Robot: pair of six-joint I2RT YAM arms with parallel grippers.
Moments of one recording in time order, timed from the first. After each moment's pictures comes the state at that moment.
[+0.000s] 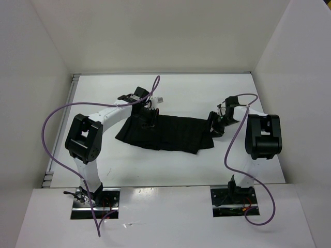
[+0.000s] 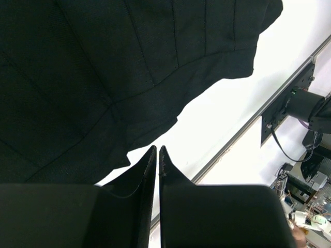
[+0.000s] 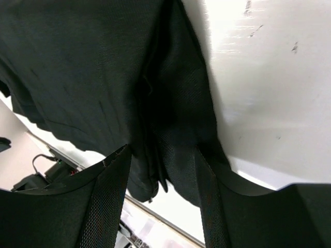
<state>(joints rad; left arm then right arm) -0.45 1.87 1.39 -0.66 0.62 -0.27 -0.04 1.80 1.04 -0.57 -0.57 0.34</state>
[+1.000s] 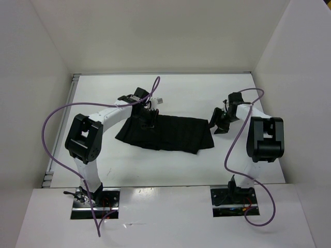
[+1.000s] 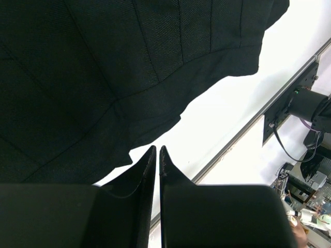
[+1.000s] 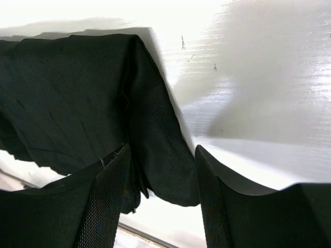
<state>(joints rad) -0.45 1.87 1.37 -0.66 0.61 -0.27 -0.06 1.75 1.08 -0.59 -0.38 0.34</state>
